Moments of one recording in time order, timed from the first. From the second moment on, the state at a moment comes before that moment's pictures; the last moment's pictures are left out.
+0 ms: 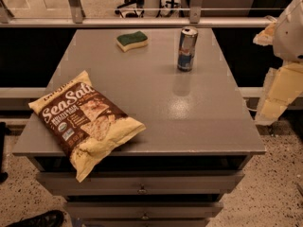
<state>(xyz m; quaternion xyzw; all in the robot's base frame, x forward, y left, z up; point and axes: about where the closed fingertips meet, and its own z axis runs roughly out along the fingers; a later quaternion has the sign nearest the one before) 0.438 -0.215 0.983 -0.60 0.78 -0.04 0.17</state>
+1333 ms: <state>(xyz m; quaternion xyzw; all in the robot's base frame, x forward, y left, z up) 0.581 -0.194 0.924 -0.55 0.79 -0.02 0.27</state>
